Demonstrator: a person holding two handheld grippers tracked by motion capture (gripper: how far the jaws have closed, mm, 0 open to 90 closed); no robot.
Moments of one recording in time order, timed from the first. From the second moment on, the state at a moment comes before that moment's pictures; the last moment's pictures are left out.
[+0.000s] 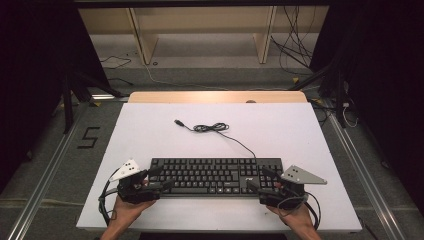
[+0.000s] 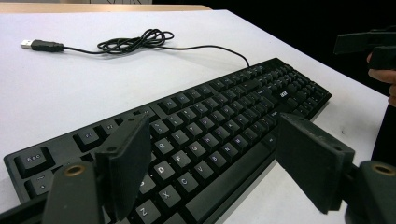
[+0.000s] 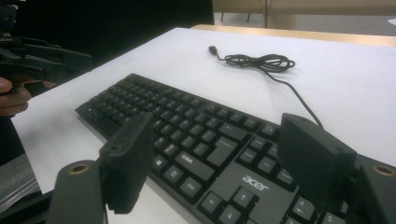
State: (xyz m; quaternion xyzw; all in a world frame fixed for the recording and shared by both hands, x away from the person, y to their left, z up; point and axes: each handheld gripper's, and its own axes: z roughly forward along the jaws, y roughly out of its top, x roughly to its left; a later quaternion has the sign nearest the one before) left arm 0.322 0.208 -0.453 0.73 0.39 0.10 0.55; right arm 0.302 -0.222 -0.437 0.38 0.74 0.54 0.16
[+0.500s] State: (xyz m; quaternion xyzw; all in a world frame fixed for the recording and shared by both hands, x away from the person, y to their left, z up) left arm 0.321 0.207 -0.454 0.73 0.39 0.10 0.55; right arm 0.296 -0.231 -0.440 0.39 0.73 0.54 0.17
